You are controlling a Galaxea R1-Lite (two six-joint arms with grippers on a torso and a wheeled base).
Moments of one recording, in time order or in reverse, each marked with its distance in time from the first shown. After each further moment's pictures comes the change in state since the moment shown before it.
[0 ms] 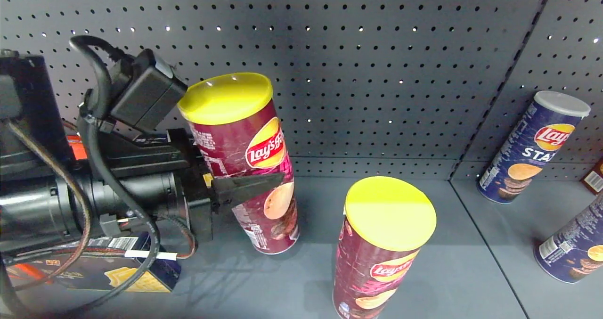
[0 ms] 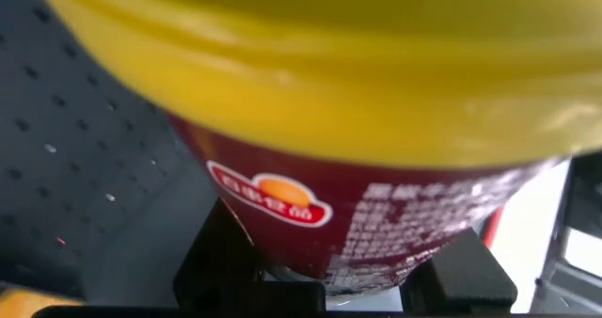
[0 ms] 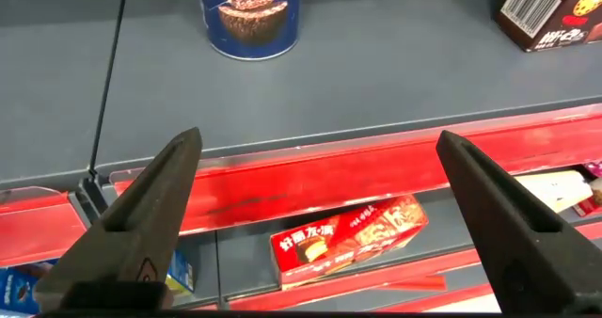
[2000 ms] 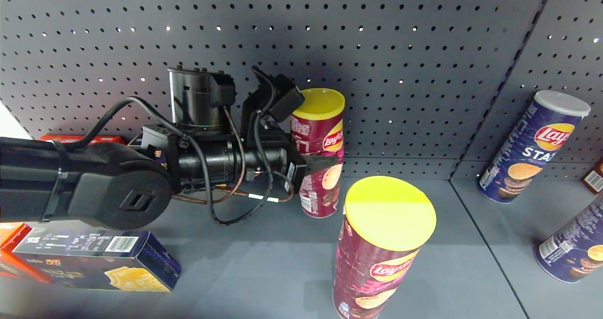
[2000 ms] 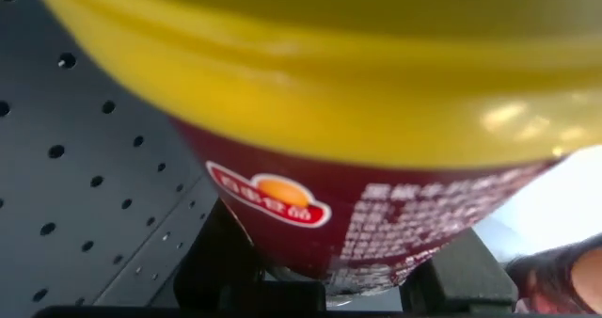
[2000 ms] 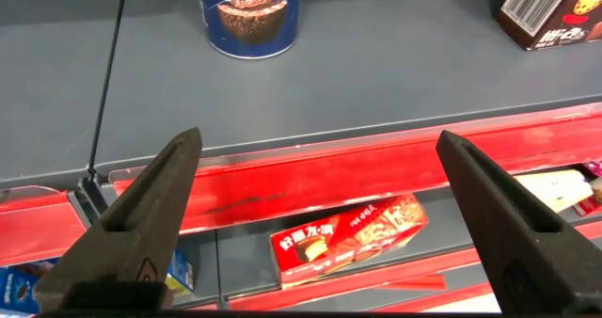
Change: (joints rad) left arm 0.022 0.443 -0.315 -0.075 -0.078 0.061; right arm 0.000 0.001 0.000 0.000 0.000 0.000
